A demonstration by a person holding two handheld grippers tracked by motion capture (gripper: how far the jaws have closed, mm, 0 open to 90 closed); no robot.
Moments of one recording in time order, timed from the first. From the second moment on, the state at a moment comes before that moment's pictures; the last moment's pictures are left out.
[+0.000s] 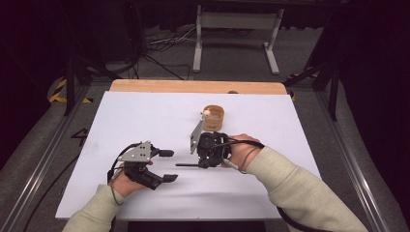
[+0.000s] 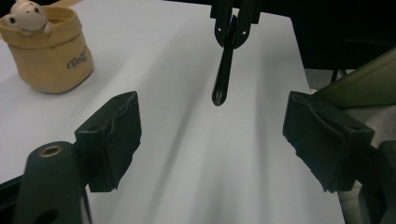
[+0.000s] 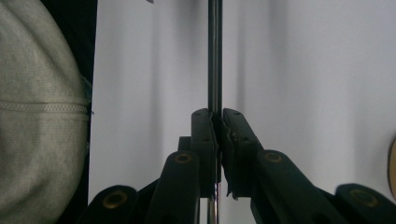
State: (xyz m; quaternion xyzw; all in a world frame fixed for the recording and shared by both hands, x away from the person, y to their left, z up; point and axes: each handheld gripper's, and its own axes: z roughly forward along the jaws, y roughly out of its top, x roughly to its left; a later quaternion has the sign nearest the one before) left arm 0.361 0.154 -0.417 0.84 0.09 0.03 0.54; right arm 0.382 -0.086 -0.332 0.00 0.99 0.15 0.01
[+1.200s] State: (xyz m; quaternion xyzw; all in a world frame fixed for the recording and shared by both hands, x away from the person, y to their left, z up) left arm 0.362 0.126 -0.409 0.90 0.02 0.02 0.43; right arm 0.379 -0.073 -0.345 -0.02 0.99 0.13 -0.01
